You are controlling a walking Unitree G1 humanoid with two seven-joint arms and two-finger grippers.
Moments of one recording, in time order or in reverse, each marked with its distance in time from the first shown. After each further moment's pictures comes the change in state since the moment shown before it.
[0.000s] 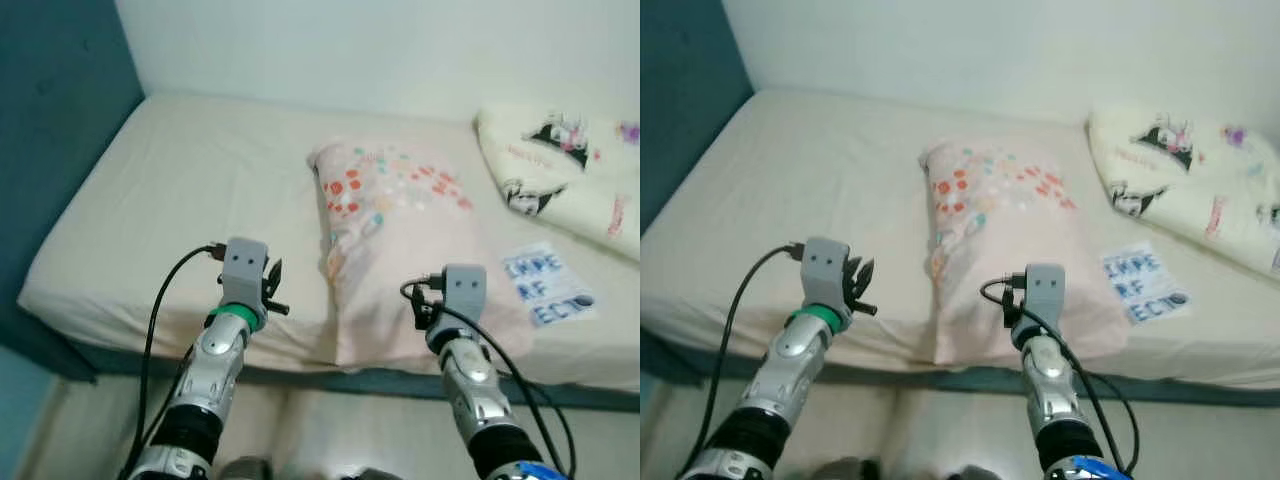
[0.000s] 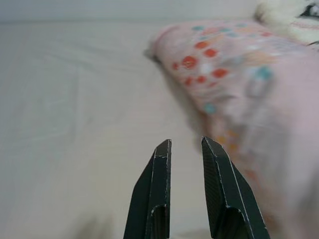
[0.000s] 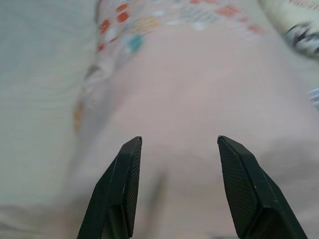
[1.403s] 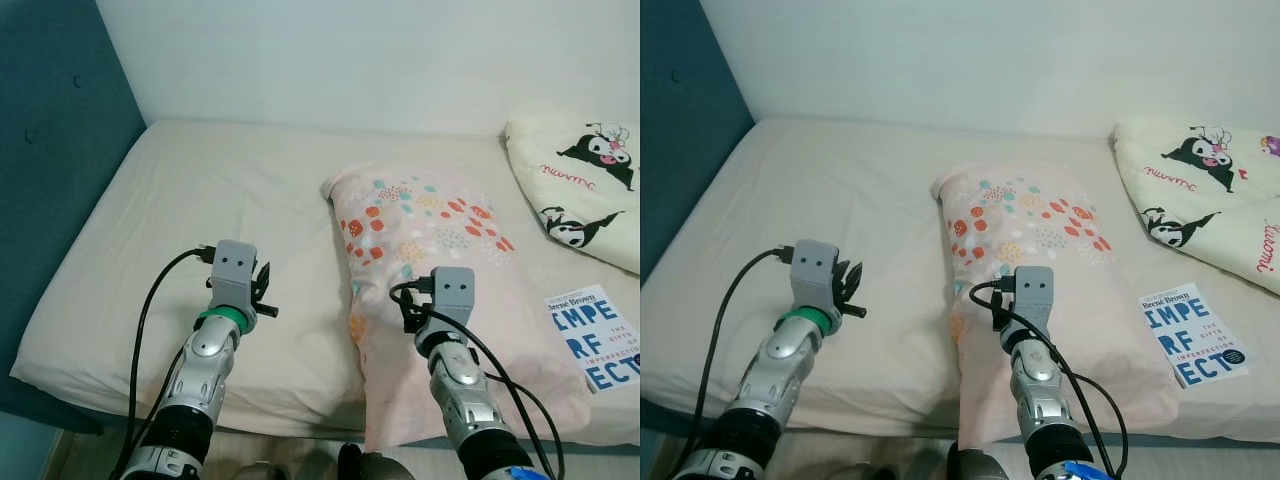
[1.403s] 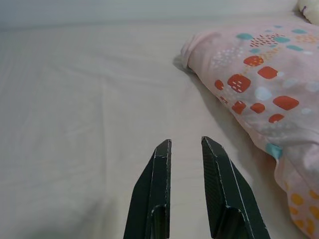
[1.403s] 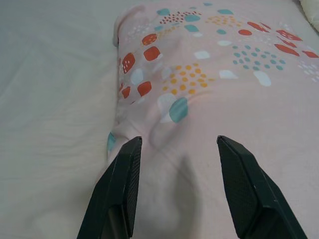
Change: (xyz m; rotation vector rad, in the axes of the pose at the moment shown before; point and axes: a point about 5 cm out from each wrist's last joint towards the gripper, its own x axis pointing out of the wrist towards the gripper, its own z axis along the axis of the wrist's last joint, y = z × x) left arm -0.002 0.005 -0.006 -0.010 0.044 -0.002; right arm -0.002 0.000 -0.001 0.002 -0.002 -0.007
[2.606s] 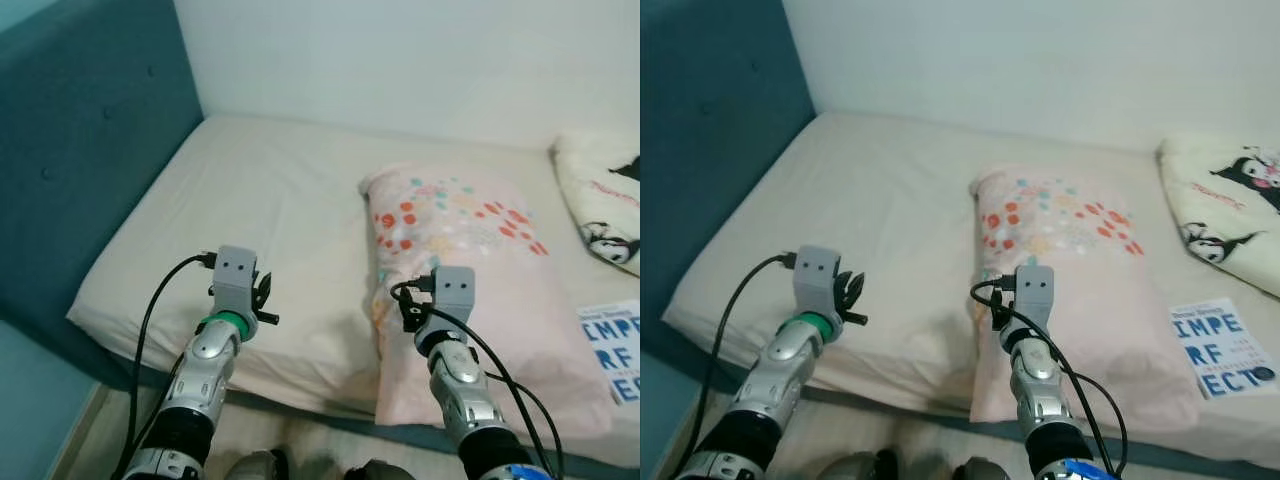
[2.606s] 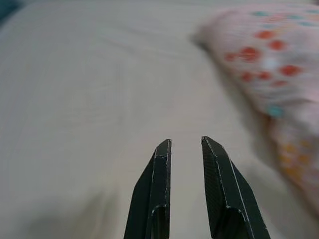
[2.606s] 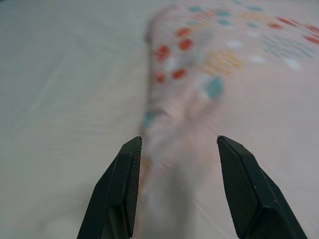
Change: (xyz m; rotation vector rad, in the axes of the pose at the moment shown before) left arm -0.001 -0.006 -0.007 -0.010 0.061 -0.060; right arm 0.001 0.001 0.001 0.028 0.006 -0.002
